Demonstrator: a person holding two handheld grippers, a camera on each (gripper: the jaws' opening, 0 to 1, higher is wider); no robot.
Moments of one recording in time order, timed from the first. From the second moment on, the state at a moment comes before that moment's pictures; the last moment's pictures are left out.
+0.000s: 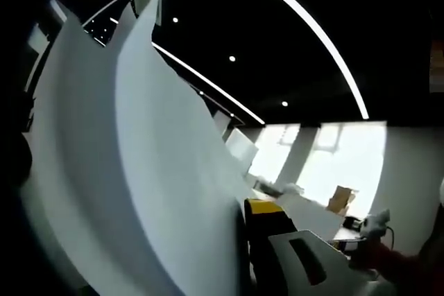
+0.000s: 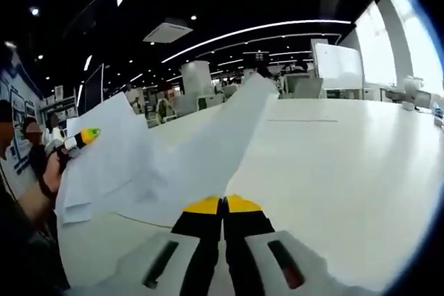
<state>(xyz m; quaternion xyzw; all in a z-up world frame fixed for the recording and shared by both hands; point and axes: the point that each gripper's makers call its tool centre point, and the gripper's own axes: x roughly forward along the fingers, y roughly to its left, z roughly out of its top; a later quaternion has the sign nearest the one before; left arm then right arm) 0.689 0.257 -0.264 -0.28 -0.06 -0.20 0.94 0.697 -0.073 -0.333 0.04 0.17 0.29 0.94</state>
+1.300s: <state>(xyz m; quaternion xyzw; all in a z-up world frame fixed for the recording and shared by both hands) 0.688 0.258 -0.264 -0.28 -0.07 -0.20 0.94 0.694 -0.079 -0.323 0.04 0.15 0.28 0.95</state>
